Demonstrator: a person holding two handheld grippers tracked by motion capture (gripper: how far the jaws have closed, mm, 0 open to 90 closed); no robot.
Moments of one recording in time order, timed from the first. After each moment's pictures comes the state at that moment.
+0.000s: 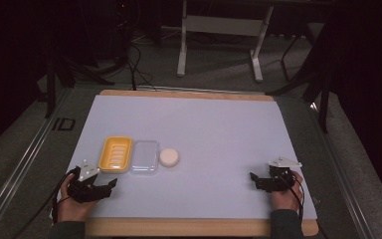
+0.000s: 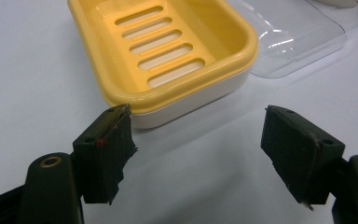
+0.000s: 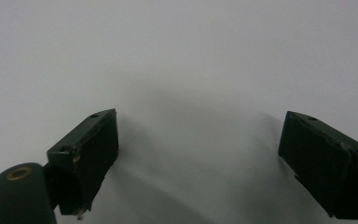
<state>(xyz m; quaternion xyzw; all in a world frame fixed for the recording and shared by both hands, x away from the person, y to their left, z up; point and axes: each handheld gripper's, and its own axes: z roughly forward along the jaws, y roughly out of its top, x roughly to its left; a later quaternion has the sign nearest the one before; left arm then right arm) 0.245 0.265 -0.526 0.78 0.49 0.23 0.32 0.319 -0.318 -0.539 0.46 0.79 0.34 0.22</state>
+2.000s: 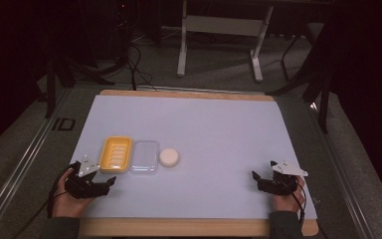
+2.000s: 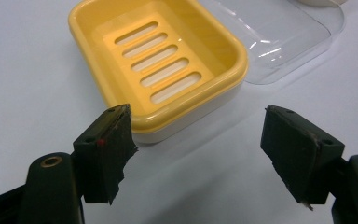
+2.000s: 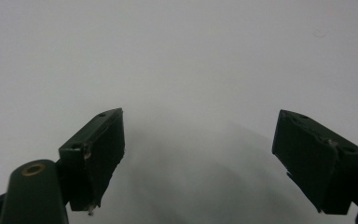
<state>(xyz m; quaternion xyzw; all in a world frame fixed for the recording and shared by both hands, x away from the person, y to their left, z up) 0.251 0.265 -0.506 0.80 0.46 0.23 0.31 0.303 -0.320 -0.536 0.42 0.77 0.38 0.28</state>
